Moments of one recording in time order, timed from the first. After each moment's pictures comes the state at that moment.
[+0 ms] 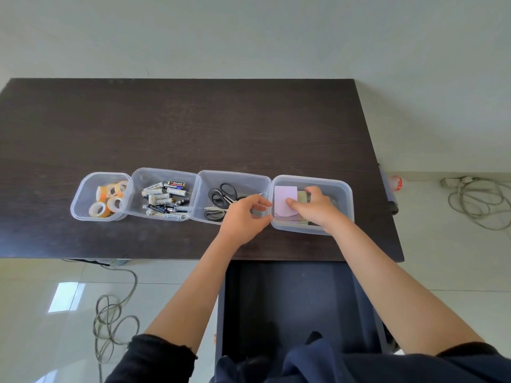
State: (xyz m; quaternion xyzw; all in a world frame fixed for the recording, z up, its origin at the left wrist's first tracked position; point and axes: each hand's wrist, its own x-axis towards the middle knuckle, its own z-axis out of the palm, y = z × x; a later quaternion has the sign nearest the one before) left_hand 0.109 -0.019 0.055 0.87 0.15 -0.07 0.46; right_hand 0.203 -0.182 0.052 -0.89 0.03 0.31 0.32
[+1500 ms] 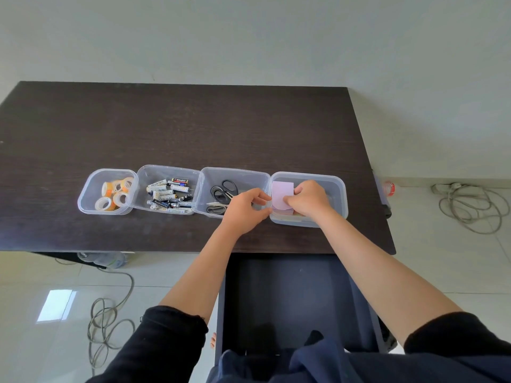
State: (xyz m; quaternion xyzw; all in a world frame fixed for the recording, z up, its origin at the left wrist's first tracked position) left_hand 0.110 -0.018 0.052 0.87 0.15 -0.07 0.46; right_hand 0.193 -0.166 0.066 -0.94 -0.02 0.22 0.27
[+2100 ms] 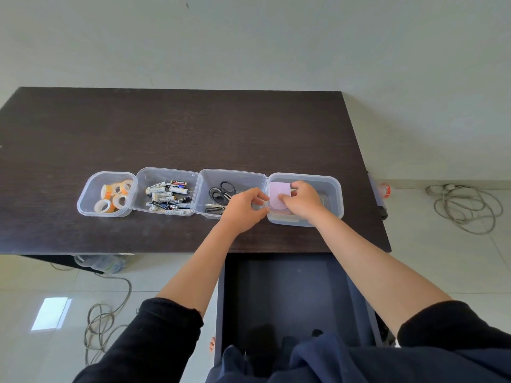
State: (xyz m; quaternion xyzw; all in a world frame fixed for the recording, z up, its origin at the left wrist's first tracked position) left_hand 0.111 -0.017 0.057 0.89 0.13 -0.07 0.43; right_hand 0.186 -0.165 0.064 -0.91 -0.01 0.22 0.34
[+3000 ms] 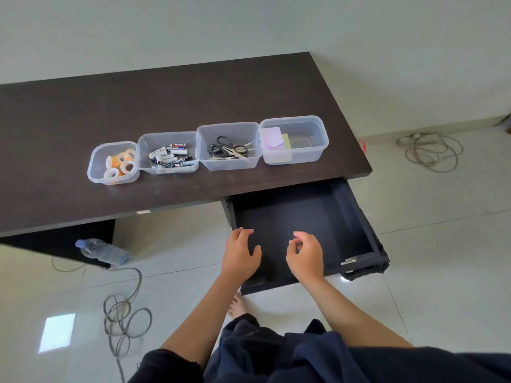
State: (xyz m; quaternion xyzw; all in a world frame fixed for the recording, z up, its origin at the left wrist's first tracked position) left_hand -0.113 -0.044 -0.020 0.91 0.15 -0.11 0.37; right_hand -0.097 -0.202 -0.037 -0.90 0.10 0.05 0.42
